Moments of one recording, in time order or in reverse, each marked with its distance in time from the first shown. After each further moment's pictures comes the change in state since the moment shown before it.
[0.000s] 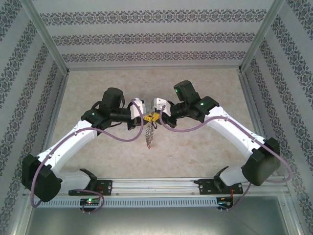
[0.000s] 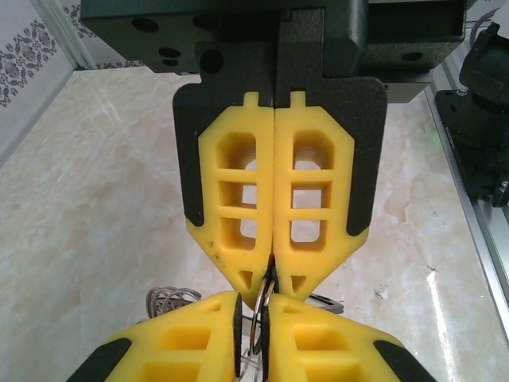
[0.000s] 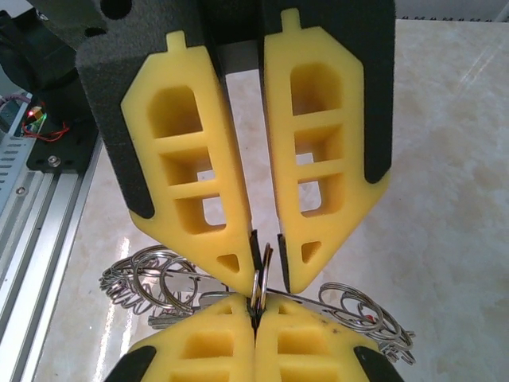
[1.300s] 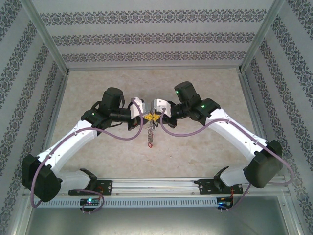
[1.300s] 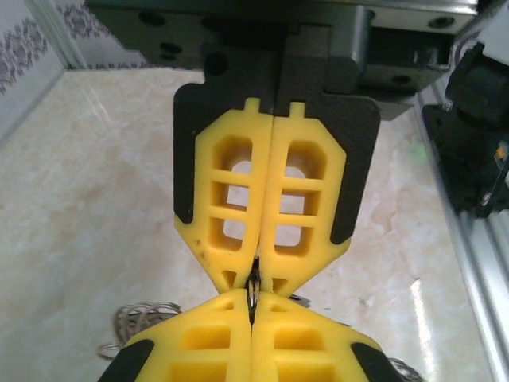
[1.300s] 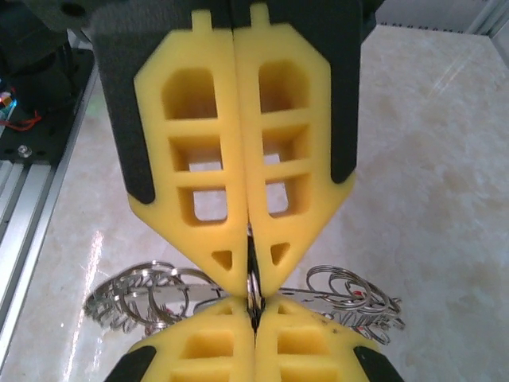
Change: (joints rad) left arm 0.000 0.000 0.000 0.006 0.029 -0.047; right arm 0.011 -0.031 -0.029 0.048 0.055 -0.011
